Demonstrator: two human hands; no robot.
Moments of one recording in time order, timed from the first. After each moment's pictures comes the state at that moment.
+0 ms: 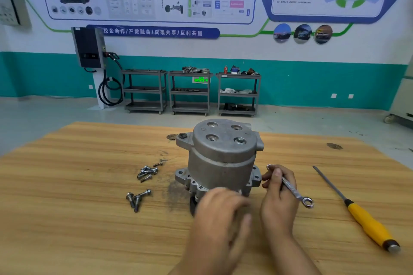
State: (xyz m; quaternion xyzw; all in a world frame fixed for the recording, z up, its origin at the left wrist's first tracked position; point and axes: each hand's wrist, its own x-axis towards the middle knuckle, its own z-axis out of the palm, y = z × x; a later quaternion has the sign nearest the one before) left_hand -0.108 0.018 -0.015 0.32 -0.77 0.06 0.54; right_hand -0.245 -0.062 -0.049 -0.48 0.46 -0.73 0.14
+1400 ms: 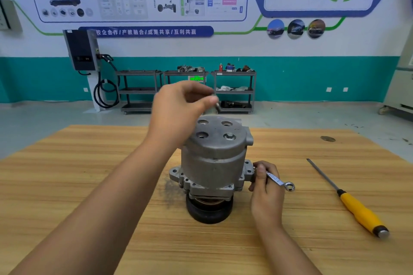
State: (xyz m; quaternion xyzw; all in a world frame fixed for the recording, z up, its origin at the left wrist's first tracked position) left_hand -0.075 -0.037 0.142 0.47 -0.67 -0.11 0.57; right_hand -0.233 -0.056 -0.033 -0.50 0.48 -0.70 0.17
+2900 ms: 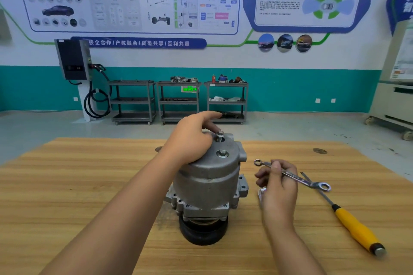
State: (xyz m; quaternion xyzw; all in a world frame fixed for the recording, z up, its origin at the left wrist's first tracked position) left_hand -0.087 -0.078 0.127 0.51 -0.77 -0.12 0.37; right_hand -0.250 -0.068 0.006 -0.40 0.40 -0.79 0.25
